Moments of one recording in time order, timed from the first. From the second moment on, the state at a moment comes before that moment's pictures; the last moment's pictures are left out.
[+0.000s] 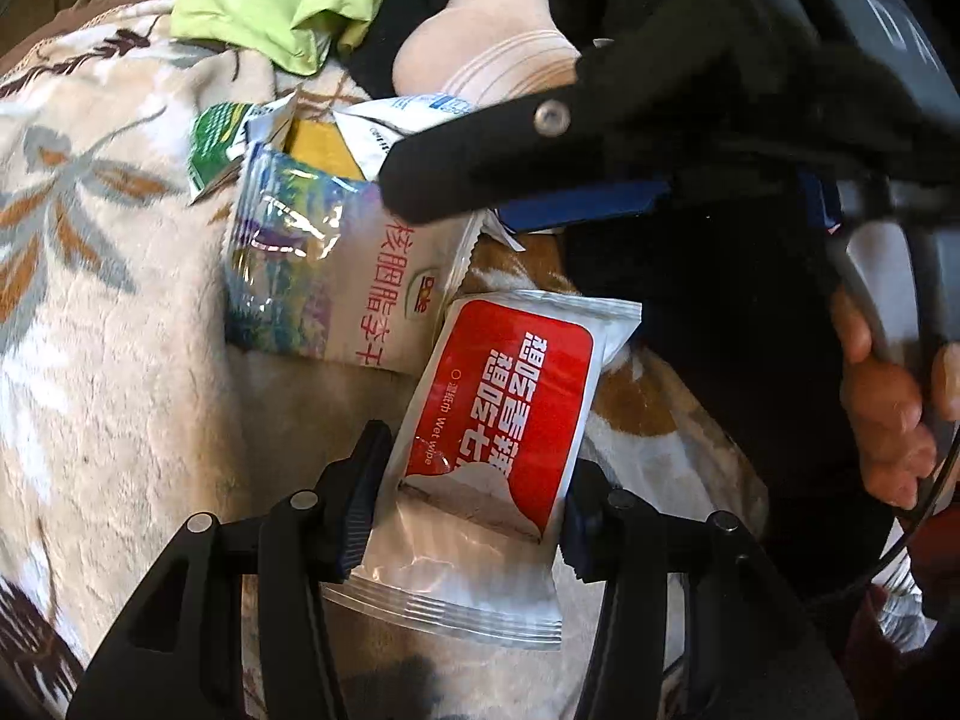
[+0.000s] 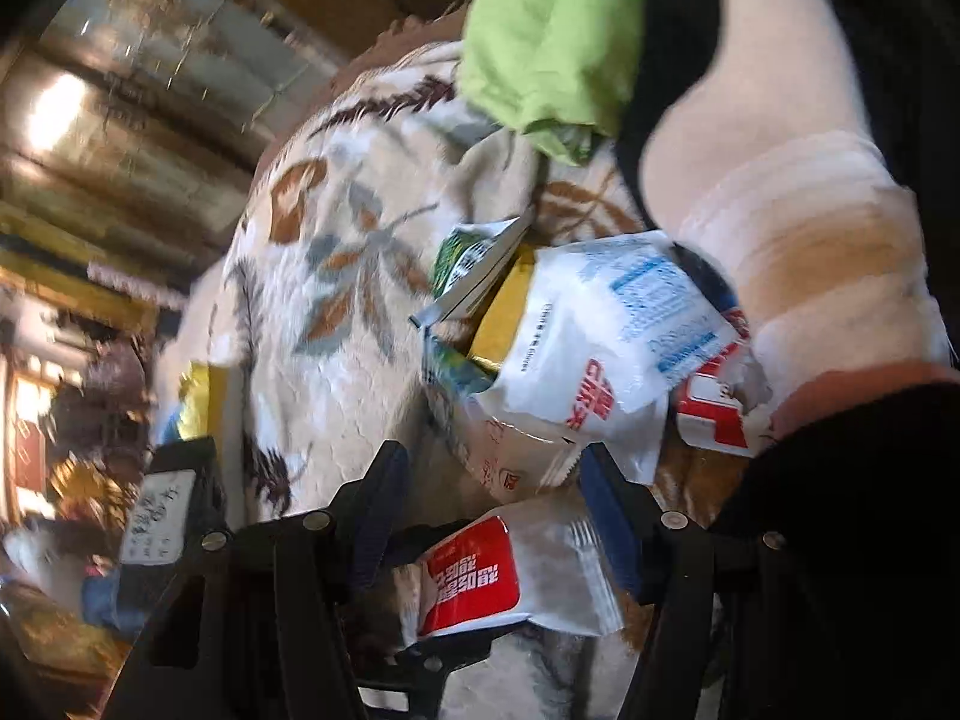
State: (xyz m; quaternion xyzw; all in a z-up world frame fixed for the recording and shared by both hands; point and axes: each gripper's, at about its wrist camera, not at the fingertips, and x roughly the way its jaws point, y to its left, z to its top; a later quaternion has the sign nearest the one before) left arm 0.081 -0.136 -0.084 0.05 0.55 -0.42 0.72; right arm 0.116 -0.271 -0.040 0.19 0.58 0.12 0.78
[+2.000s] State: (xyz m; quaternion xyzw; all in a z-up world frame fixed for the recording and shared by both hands) left arm 0.003 0.126 0.015 -0.01 0.51 -0.16 0.84; right arm 0.090 -0.032 0.009 0.18 0.57 0.41 0.69
